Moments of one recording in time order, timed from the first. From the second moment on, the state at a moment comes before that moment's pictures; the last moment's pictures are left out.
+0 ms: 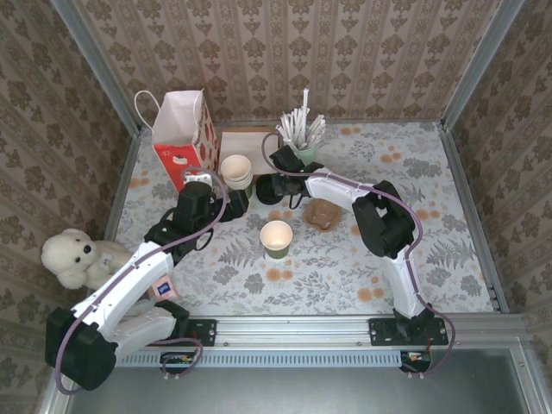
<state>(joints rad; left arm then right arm) -0.54 1.01 0.75 -0.31 -0.11 -0.55 0.61 2.18 1.66 -0.43 0.15 0.48</state>
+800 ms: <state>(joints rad) -0.43 1.05 0.71 -0.22 0.03 -0.59 0.63 2.10 1.60 -0.36 0.21 0.39</state>
